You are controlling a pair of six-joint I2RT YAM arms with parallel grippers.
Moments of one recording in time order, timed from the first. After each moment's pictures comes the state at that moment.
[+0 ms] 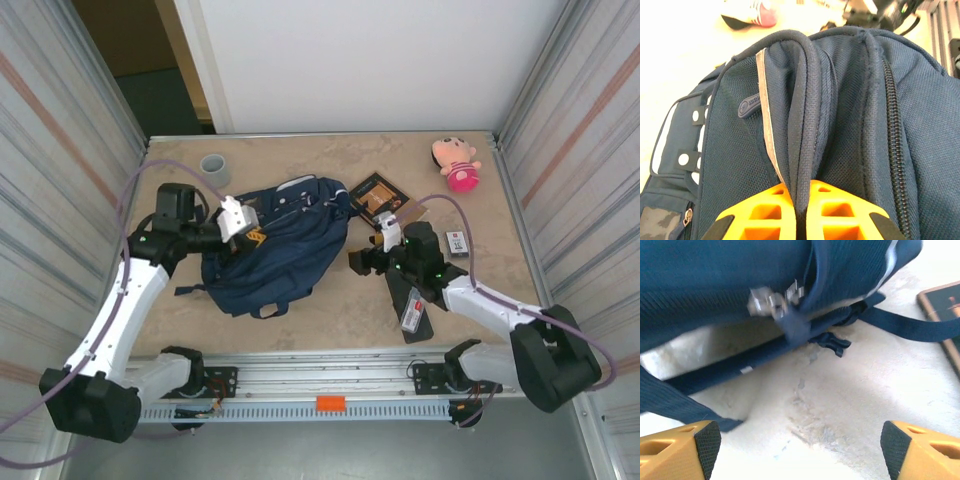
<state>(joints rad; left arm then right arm) -0.18 1.05 1.01 -0.72 0.84 0.77 0.50 1.22 0.49 0.25 -0.34 0.16</state>
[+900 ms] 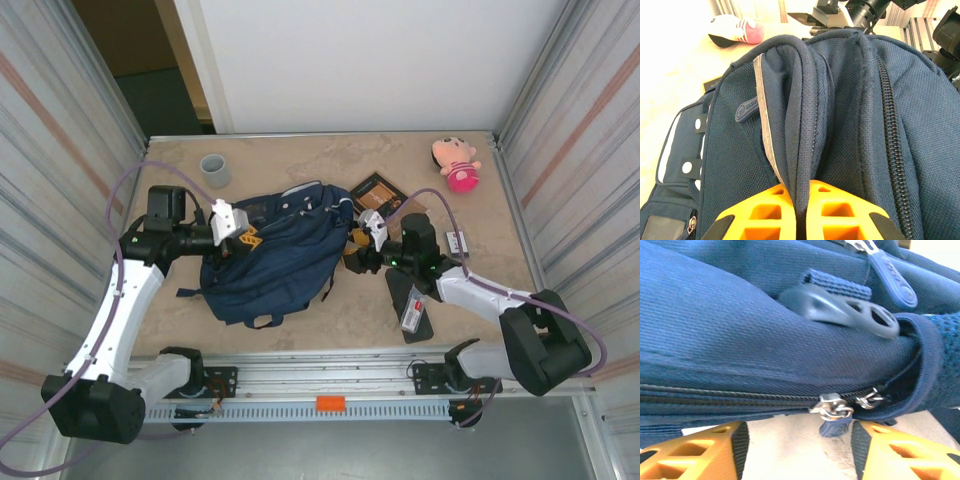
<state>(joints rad) -0.13 1.05 1.02 -0.79 0.96 0.87 0.48 1.29 0.54 0.36 -0.63 -0.04</state>
